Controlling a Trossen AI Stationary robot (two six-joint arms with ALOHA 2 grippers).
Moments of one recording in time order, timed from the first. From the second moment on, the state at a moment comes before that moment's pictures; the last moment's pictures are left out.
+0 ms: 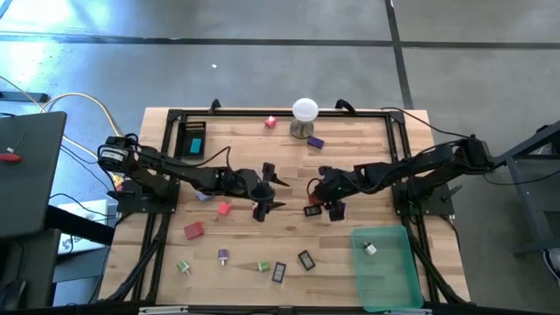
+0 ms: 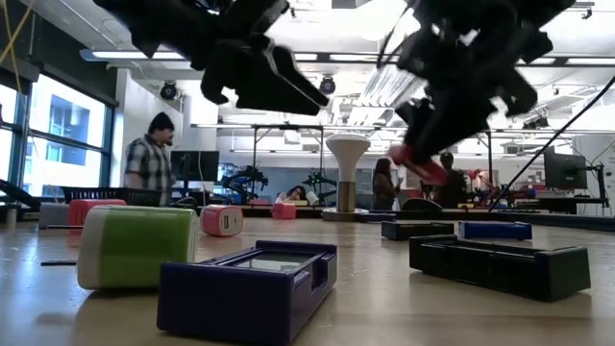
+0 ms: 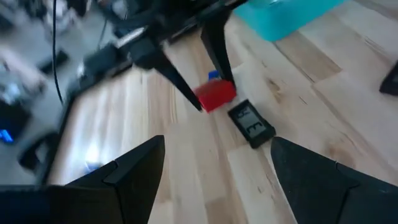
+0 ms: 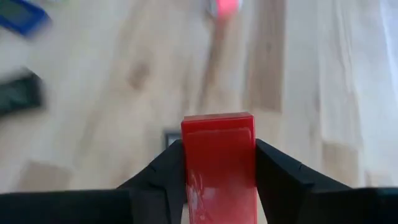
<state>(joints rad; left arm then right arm) -0.10 1.54 0.84 0.32 -0.14 0.48 0.06 1.40 0.72 -0.11 -0.04 -0.13</state>
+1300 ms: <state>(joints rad) -0.12 1.77 0.84 0.77 0.00 1.10 0.07 1.42 0.72 0.03 -0.18 -0.02</state>
